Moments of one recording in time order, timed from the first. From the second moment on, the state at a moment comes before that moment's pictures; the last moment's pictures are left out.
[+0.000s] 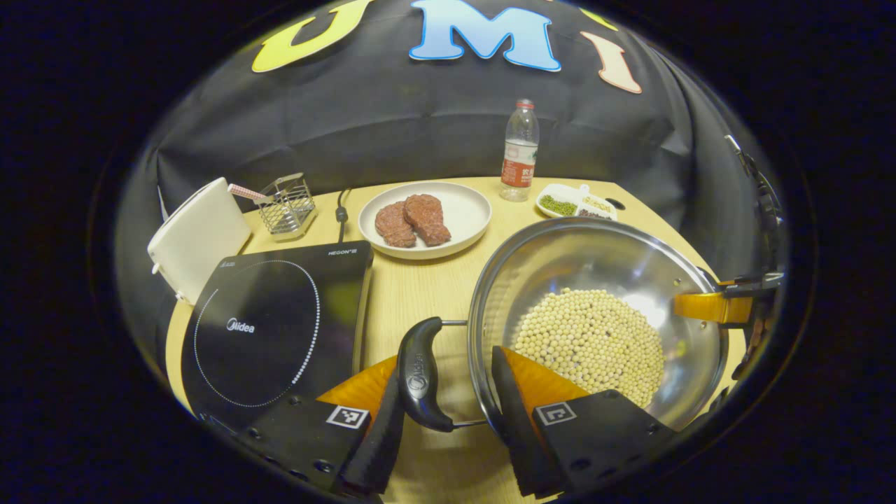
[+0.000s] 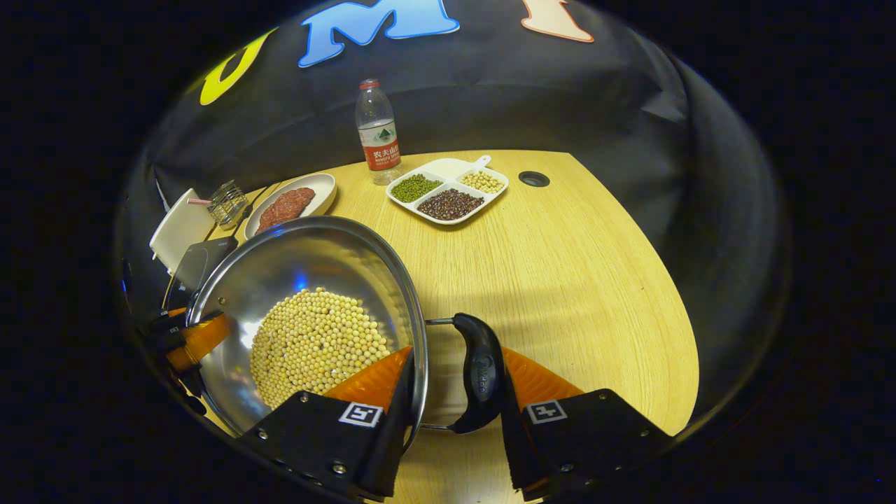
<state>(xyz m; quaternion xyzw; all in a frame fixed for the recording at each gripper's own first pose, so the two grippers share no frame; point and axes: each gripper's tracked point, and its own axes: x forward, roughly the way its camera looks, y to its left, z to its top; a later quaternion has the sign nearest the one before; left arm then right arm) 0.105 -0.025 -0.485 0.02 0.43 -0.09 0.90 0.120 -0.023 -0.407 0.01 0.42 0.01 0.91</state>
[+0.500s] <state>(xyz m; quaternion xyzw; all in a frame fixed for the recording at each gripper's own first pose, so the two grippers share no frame) 0.101 0.011 -0.425 0.03 0.40 -0.09 0.91 0.095 0.009 -0.358 0.02 0.40 0.00 0.91</state>
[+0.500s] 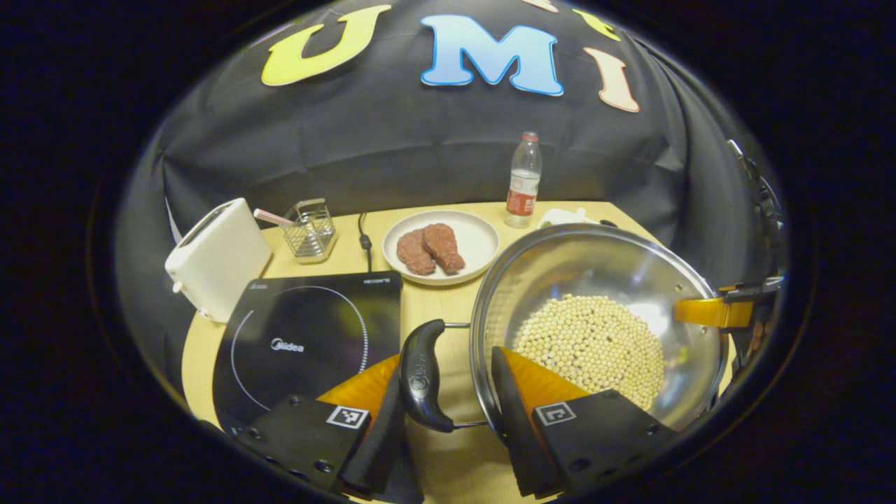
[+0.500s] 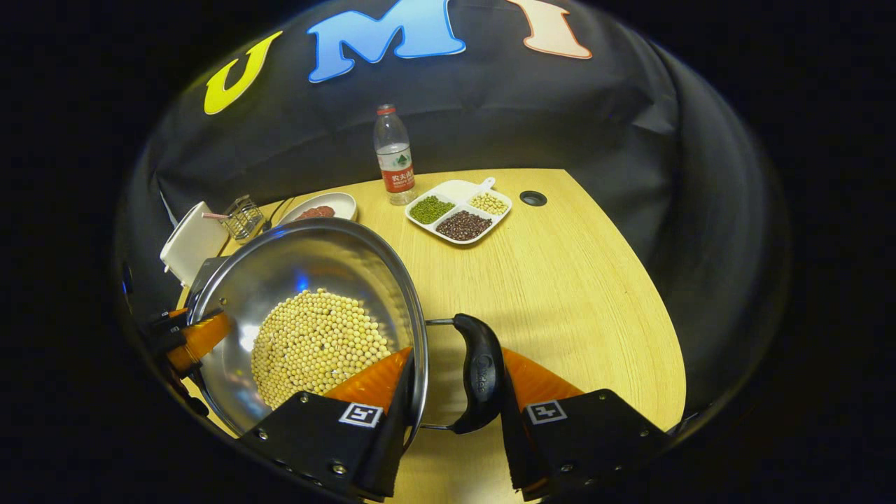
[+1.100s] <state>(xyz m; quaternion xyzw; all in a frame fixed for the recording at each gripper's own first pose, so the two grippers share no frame) 0.098 0.105 -0.394 0.03 0.40 -0.07 0.91 0.090 0.093 -0.333 0.01 0.40 0.01 0.92</state>
